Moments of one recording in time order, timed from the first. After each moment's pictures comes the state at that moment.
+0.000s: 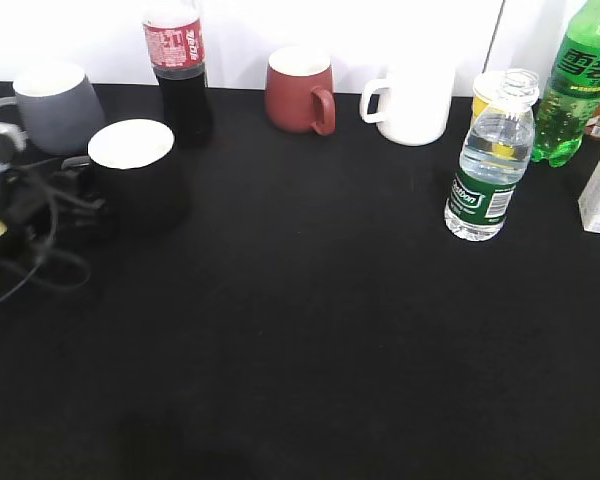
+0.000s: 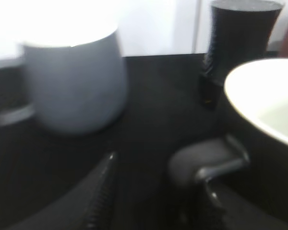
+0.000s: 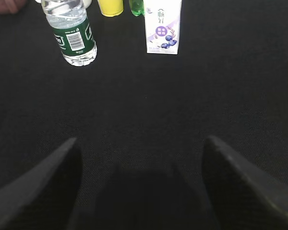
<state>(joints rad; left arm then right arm) -0.23 1.93 -0.54 -0.06 -1.09 -0.01 -0.05 -0.01 -0.50 0.08 1.04 0.04</state>
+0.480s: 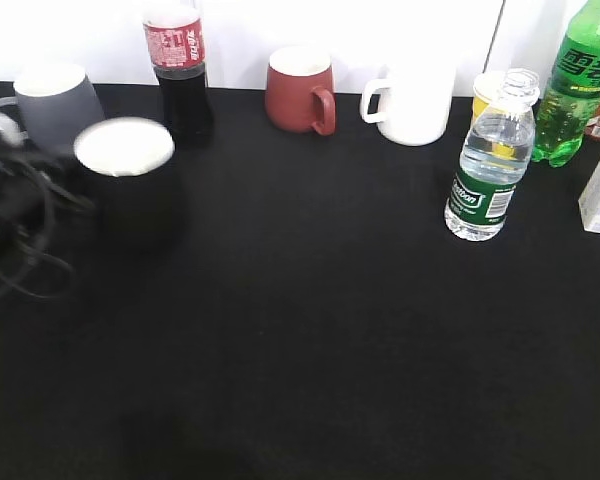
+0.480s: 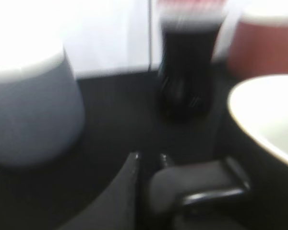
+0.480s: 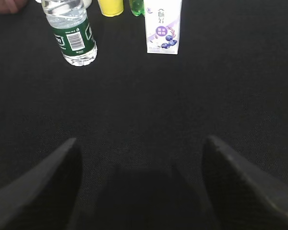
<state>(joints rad) -0.20 1.85 -0.50 0.14 -1.15 -0.05 -0.05 -0.01 -0.50 0.08 1.04 0.04</state>
